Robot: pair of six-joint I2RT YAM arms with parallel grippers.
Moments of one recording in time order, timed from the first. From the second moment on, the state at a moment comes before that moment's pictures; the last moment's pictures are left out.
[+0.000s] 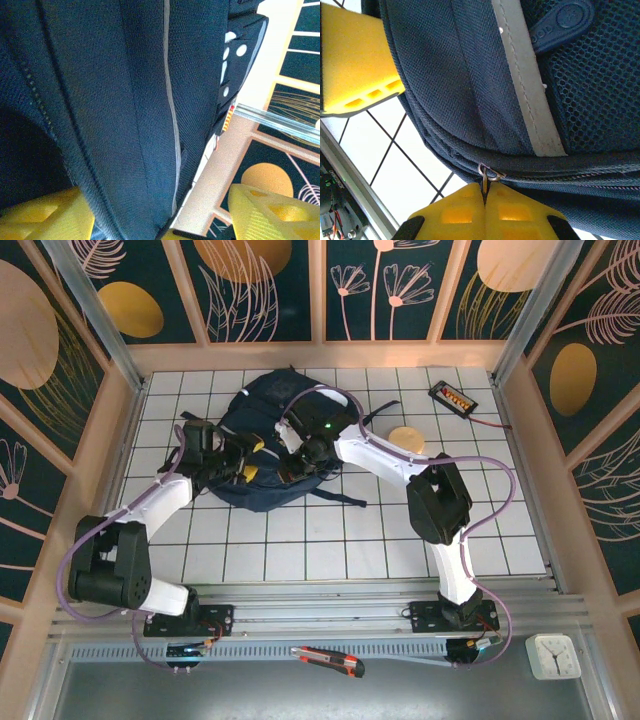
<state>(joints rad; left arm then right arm) -0.17 1.45 0.83 -0.08 0.54 -1.35 0.81 2.05 1.76 -0.80 -0.39 0.26</state>
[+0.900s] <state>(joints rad) -0.18 1.52 0.82 -0.07 0.56 -1.32 0.69 2.02 1.67 -0.78 -0.36 0.22</state>
